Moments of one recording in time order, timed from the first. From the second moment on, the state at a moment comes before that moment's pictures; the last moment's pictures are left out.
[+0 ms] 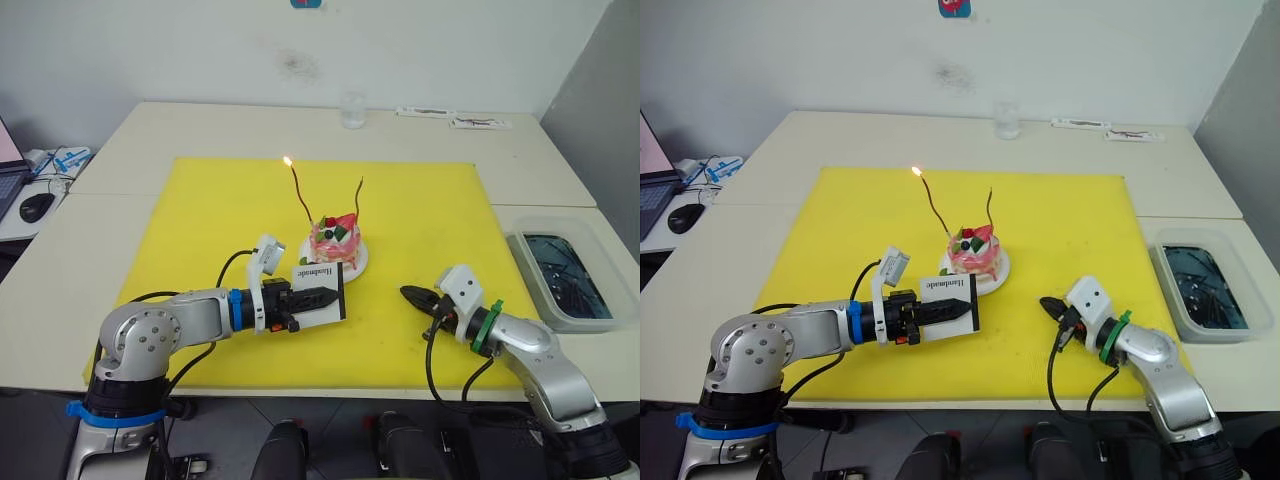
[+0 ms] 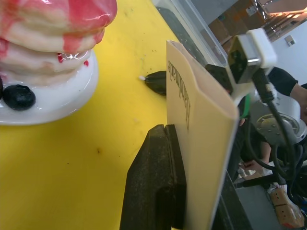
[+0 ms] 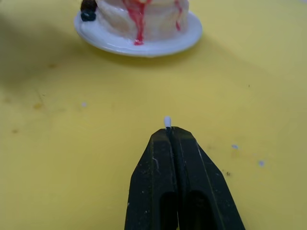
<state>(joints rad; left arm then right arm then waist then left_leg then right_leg) -0.37 0.52 0.11 -0.28 -1.13 1.25 -0.49 -0.11 -0.55 0.10 -0.38 0.20 0.37 0.71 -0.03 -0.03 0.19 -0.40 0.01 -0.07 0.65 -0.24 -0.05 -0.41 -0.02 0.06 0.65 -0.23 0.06</state>
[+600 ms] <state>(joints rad) -0.48 0.43 0.13 -0.13 -1.20 1.33 -0.42 -0.37 -0.70 0.28 -0.57 0.21 0.46 0.91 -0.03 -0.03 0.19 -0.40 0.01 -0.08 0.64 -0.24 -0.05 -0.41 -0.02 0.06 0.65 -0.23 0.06</state>
